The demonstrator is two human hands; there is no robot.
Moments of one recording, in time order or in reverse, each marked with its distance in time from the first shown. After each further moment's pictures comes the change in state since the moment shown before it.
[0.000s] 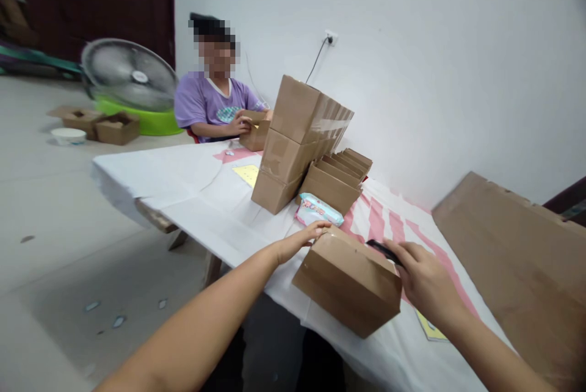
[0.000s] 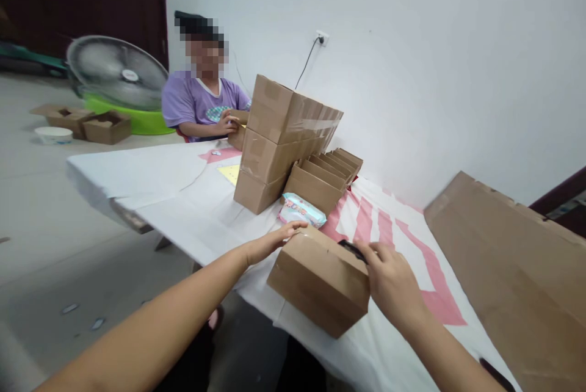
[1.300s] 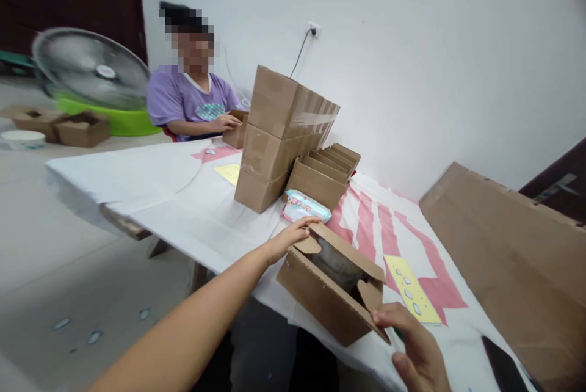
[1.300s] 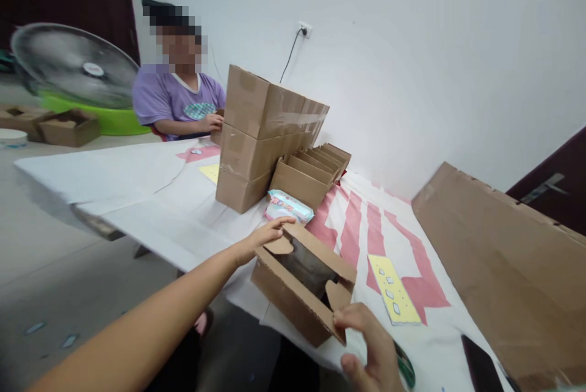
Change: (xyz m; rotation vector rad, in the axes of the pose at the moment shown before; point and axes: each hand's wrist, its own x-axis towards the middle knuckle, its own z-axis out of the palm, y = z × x) left_hand 0.022 -0.026 0.001 -0.007 0.105 0.111; right_hand -0.087 -0.052 0.012 0.982 0.208 -0.042
